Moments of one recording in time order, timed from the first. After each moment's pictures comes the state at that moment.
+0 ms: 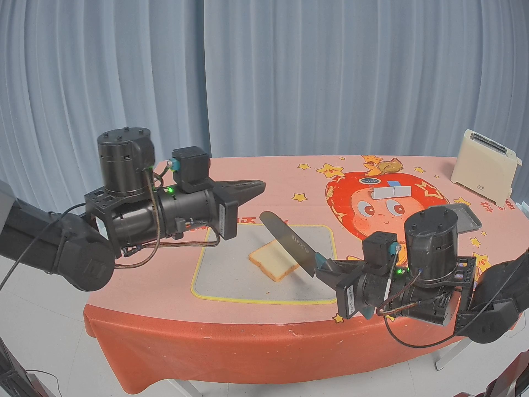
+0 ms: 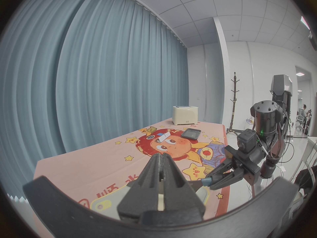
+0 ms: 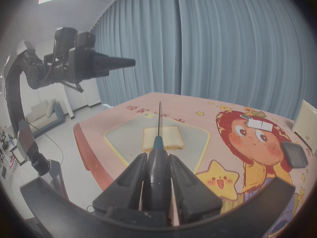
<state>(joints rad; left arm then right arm) -0.50 1.80 -0.92 -0.76 -0.41 0.06 0.79 1.75 -0.63 -0.66 -0.13 0.11</state>
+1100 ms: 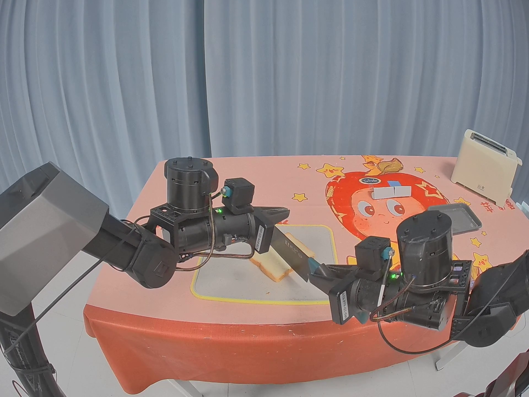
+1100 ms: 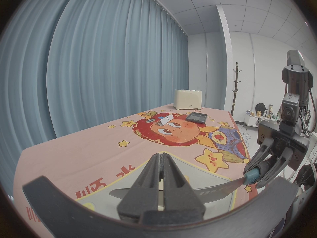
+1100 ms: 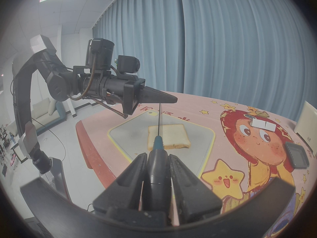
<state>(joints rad) -0.52 2.10 -1.10 -0.77 -0.40 0.09 0.81 1.76 -0.64 -0.64 -0.14 0.11</state>
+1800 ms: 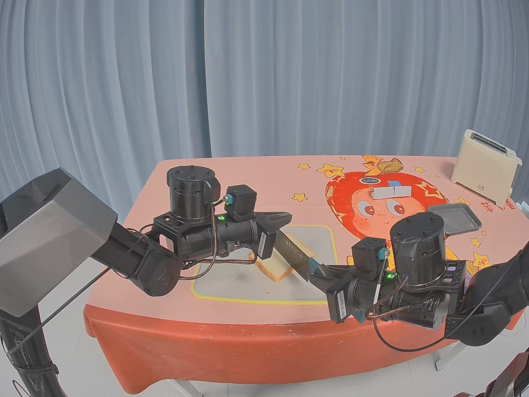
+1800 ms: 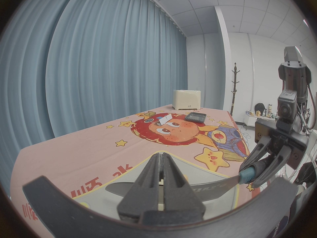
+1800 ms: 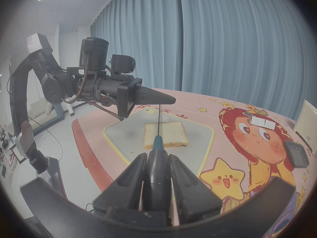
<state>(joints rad) -0.53 2.12 -1.06 -0.84 -0.40 0.09 0.80 1.79 -0.65 -0.64 -0.15 0.11</state>
